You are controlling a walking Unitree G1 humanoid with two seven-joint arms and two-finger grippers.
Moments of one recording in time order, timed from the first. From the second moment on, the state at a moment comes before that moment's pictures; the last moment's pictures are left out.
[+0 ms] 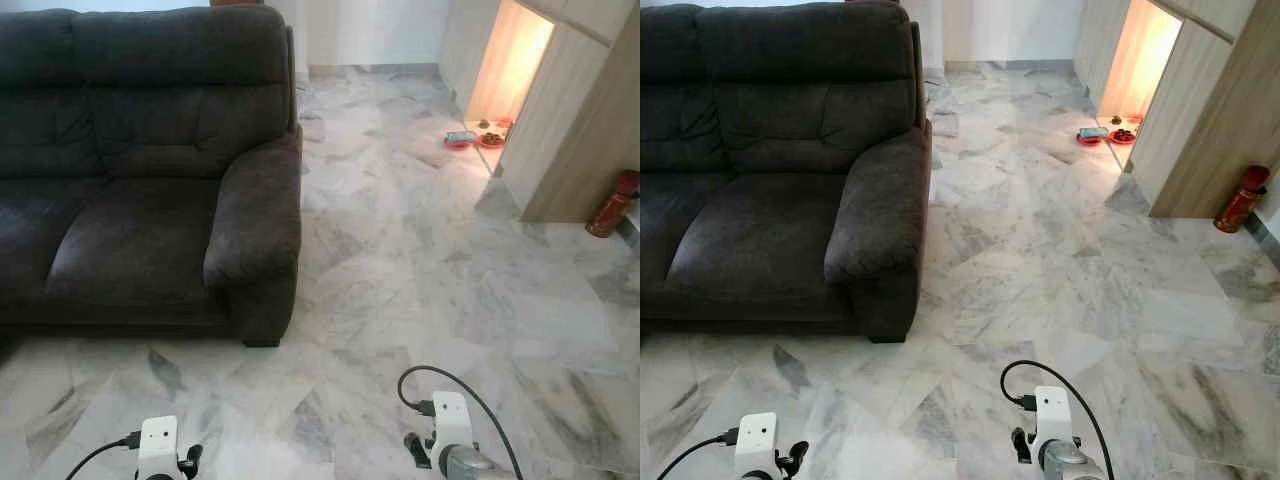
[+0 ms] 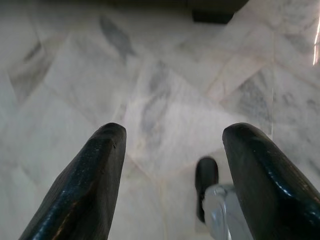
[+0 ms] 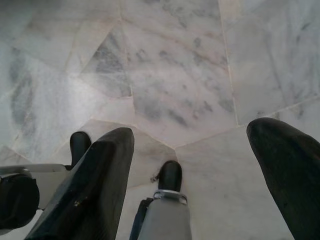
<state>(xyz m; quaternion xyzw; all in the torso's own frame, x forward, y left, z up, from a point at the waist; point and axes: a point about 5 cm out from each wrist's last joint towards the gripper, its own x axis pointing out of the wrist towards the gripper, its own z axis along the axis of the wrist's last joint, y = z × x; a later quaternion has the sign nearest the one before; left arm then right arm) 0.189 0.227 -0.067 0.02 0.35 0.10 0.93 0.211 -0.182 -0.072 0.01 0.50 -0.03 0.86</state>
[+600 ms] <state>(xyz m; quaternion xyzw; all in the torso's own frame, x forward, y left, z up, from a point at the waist) 0.305 0.267 0.072 0.11 0.00 0.15 0.98 0.230 -0.184 -0.053 0.05 0.32 -0.08 0.94</state>
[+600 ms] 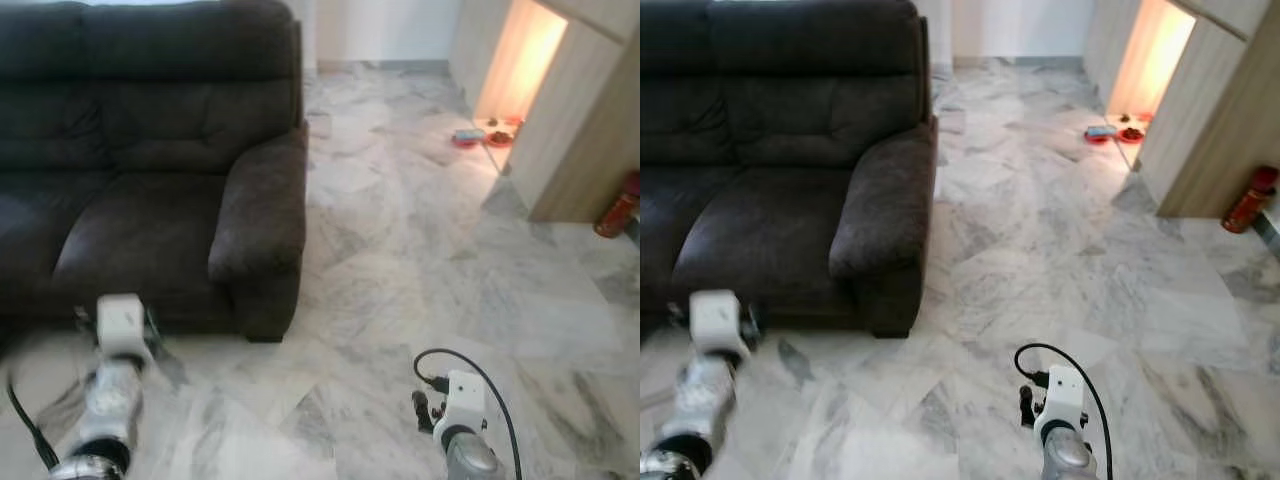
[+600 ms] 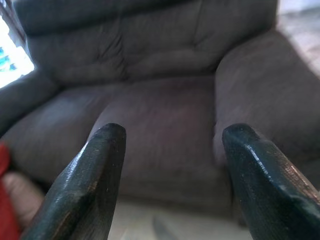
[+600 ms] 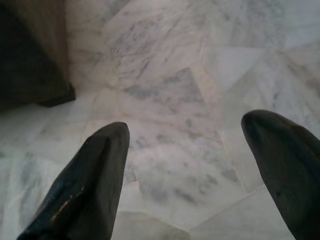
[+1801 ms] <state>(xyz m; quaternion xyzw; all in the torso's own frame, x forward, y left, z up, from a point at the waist) 0.264 0.218 0.167 0.13 -0.18 0.11 0.97 0.269 -0.226 0.123 -0.02 -0.15 -0.08 0.99</state>
